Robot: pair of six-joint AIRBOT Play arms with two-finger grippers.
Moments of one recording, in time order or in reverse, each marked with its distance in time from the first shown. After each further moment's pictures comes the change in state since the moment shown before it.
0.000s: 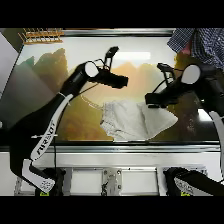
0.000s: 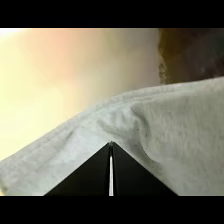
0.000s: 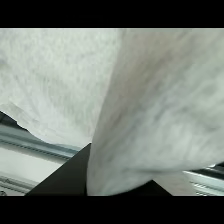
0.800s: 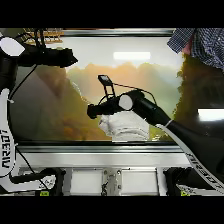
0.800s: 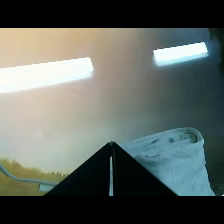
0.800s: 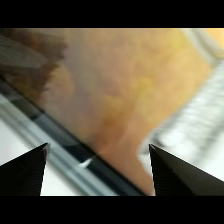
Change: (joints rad) left arm 0.439 0.299 -0.059 0.013 -0.206 0.052; right arm 0.451 -0.177 -0.013 0.198 -0.615 -0.002
